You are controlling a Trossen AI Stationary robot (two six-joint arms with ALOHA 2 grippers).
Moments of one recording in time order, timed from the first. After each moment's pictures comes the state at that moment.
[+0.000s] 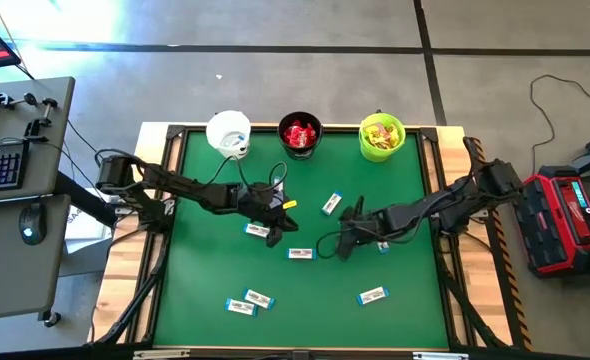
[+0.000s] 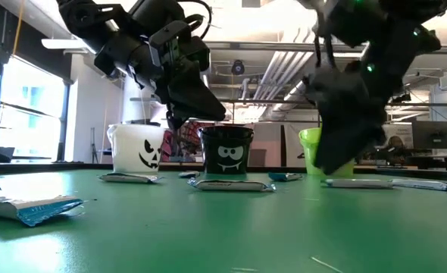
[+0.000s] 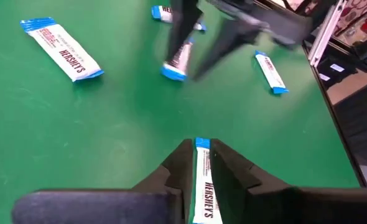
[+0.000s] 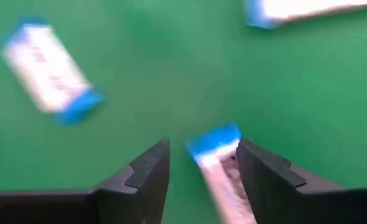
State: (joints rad) left arm 0.02 1.64 0.77 0.30 0.20 -0.36; right arm 0.22 1.56 0.73 -0.23 0.20 0.91
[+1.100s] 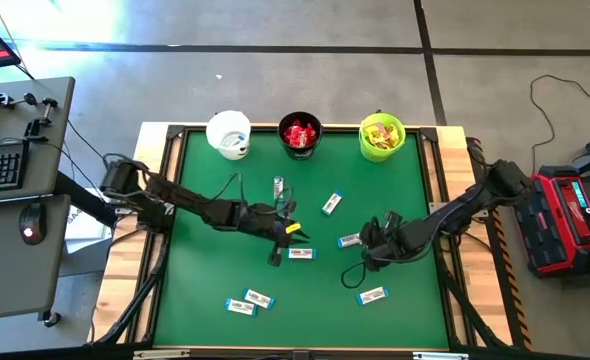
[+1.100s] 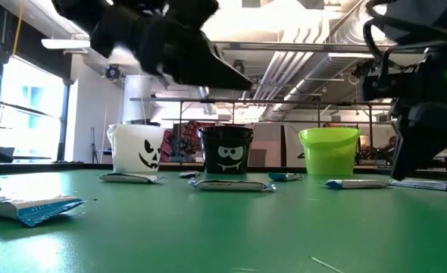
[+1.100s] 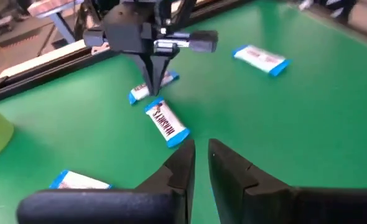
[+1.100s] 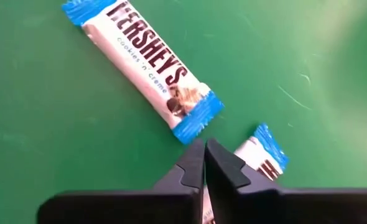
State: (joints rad) left arm -0.16 1.71 0.85 0.42 -0.03 0.29; right arm 0.45 1.50 0.70 -0.66 0.40 0.86
